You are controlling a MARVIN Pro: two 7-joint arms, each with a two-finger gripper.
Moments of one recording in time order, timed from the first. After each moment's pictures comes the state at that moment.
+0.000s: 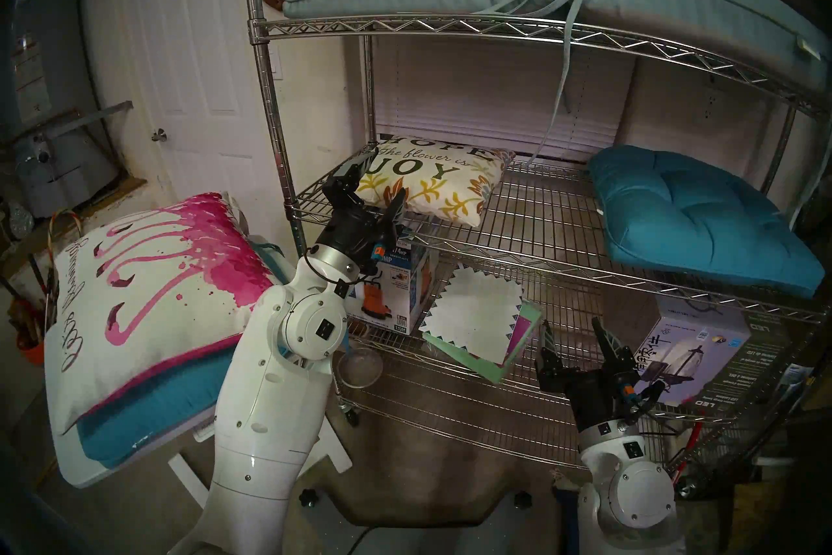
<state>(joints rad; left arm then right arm) 1.49 -1.55 -1.48 -1.85 1.06 -0.31 -0.04 -2.19 -1.69 1.71 -2.09 -0.01 -0.21 0.17</state>
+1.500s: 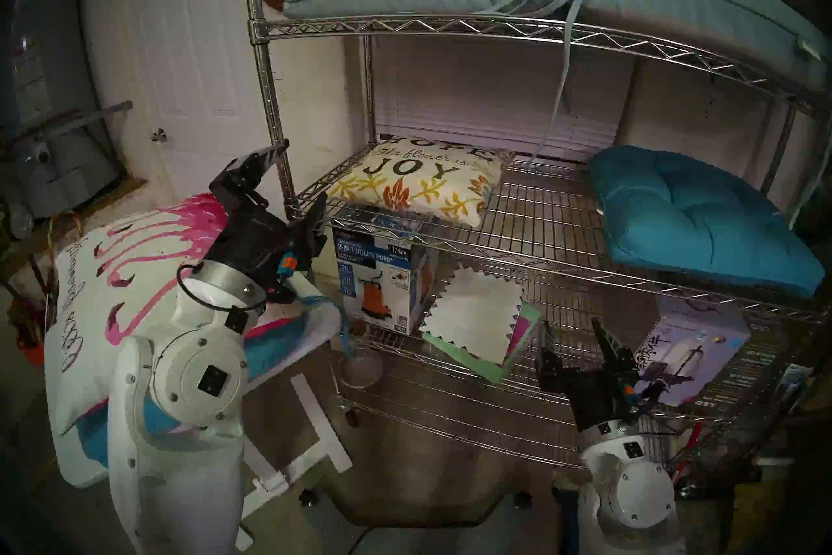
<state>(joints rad) 1.83 -1.54 -1.69 -2.40 1.00 -0.12 -0.37 -2.19 -1.69 1.71 -2.09 -0.01 -0.21 0.17</state>
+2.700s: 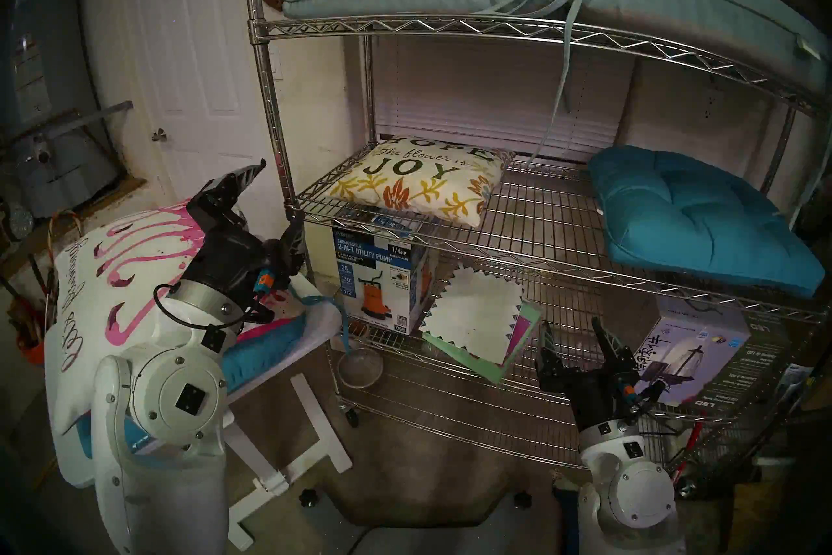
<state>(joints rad) 1.90 -1.55 -1.76 -2.42 0.99 -0.14 -0.37 -2.19 -1.69 1.71 -2.09 -0.01 -0.21 0.17</state>
